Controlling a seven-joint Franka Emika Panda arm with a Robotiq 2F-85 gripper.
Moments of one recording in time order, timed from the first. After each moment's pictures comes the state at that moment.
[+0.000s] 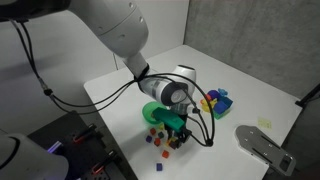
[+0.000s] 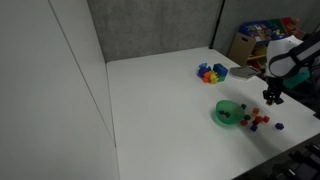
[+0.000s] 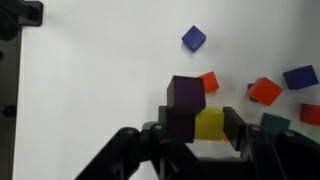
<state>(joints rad) -0.14 0.54 -0.27 -2.14 -0.28 2.41 -0.07</state>
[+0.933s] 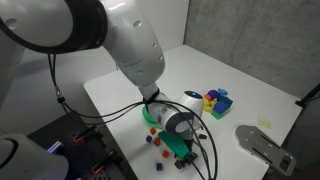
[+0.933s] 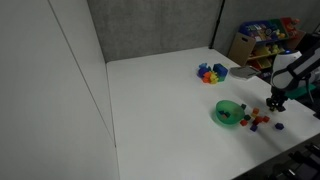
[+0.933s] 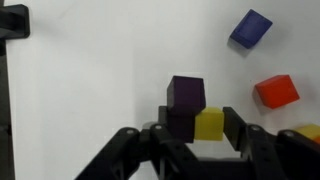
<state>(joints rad) -0.26 0.73 -0.28 -2.08 -0.25 2.60 -0.07</state>
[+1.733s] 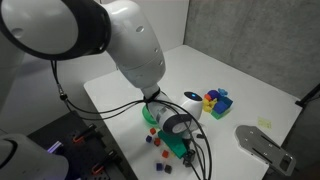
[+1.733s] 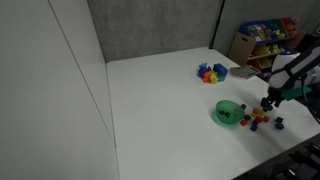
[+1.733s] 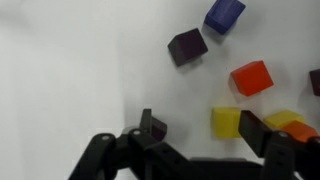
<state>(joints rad) -0.31 0.74 -0.22 -2.08 -0.17 2.64 -0.11</state>
